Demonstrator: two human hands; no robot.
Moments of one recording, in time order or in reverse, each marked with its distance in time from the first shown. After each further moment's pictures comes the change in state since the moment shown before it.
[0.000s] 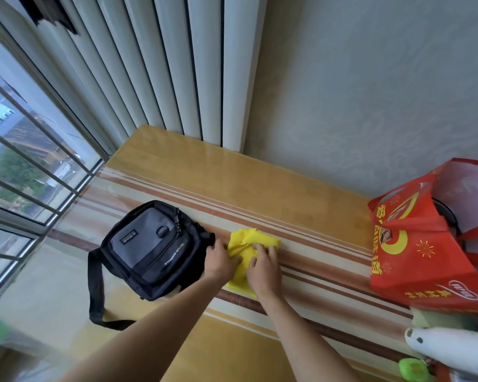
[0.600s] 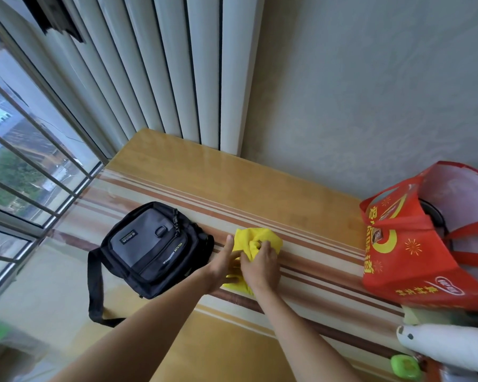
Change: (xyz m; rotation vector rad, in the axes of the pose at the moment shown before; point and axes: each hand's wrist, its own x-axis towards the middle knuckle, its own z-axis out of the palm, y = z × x) left_hand -0.019 0.001 -0.014 -0.698 -0.703 -0.099; right_hand -0.008 -0.024 -0.027 0.058 -0.043 0.187
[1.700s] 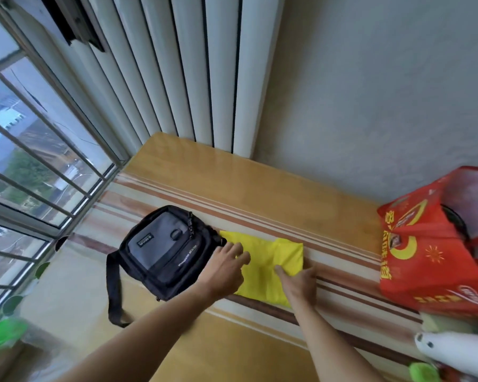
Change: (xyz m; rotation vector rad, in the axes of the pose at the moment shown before) left_hand -0.019 -0.007 -0.037 1.629 0.484 0.770; right_hand 0.026 0.064 0.003 0.117 0.043 0.377
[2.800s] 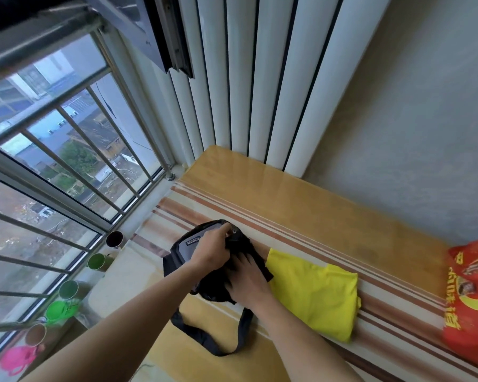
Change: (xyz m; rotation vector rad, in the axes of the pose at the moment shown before) left_hand -0.025 -0.131 -0.112 -0.372 -0.009 -0.529; right_hand -0.113 -0.138 0.131 -0.730 -0.165 -1.489
